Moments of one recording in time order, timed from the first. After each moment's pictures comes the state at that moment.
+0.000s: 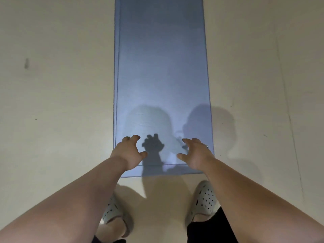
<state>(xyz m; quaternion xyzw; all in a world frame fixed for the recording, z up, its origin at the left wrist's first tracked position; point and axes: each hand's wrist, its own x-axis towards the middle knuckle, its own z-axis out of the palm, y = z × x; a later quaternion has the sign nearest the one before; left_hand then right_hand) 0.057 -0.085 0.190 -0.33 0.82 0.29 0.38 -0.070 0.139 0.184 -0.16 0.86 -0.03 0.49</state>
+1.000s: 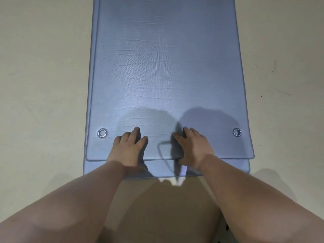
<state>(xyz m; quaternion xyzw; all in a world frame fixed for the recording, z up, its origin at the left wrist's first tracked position) 0.142 -0.043 -0.157 -0.10 0.95 0.09 0.27 -0.007 0.169 -0.157 -0.39 0.86 0.07 0.32</state>
